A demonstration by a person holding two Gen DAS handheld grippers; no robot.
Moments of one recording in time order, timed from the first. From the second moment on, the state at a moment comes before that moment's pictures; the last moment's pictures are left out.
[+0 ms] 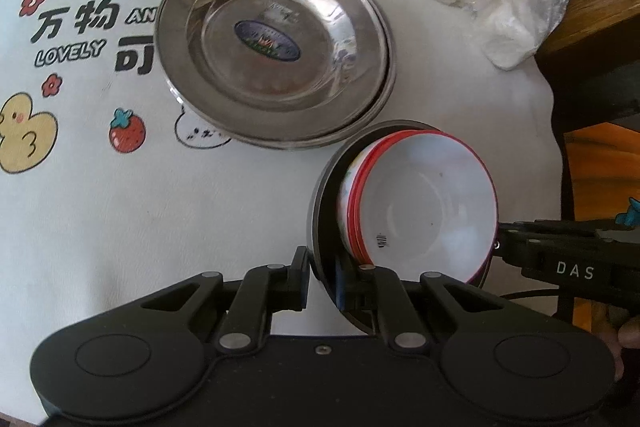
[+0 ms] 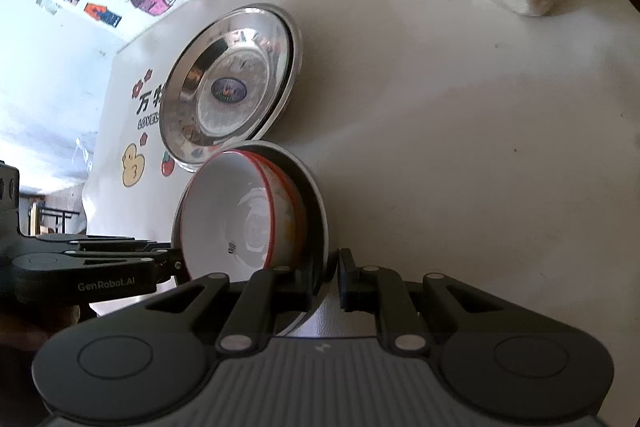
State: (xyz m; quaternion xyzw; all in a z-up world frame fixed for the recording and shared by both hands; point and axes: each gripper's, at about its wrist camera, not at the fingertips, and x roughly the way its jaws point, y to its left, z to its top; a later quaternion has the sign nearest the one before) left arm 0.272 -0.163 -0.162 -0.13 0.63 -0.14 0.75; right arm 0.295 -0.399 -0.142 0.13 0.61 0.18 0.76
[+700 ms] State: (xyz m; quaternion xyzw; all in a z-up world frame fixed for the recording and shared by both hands) left arm 0.304 -0.159 -0.128 -0.13 0.60 -0.16 0.77; right arm 0.305 -0.401 -0.115 0.16 0.58 0.17 0.78
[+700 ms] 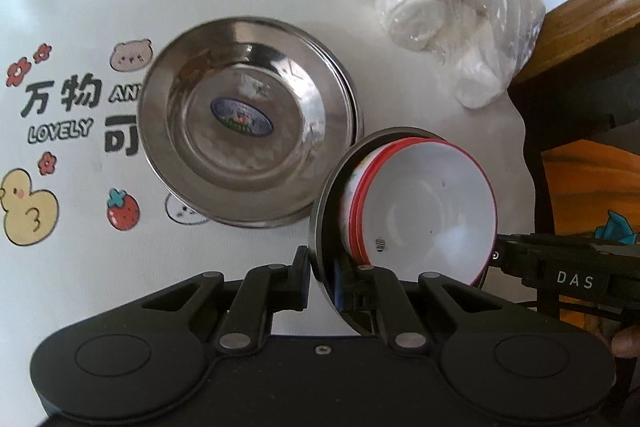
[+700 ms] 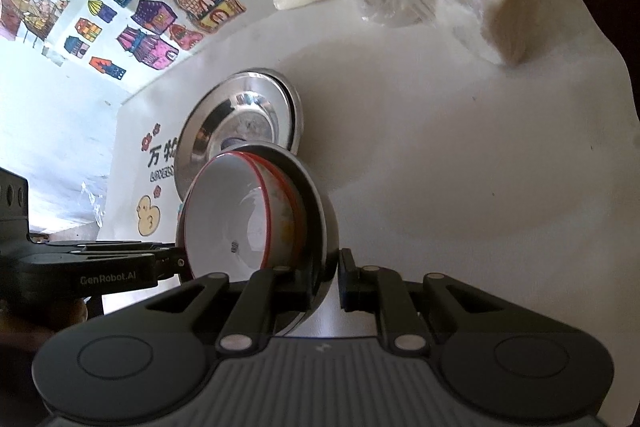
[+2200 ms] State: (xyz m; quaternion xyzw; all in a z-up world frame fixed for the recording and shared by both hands) left arm 0.378 -0.081 -0.134 -0.16 0.59 -0.07 0.79; right arm 0.411 -0.309 -0.133 0.10 0.59 0.25 0.76
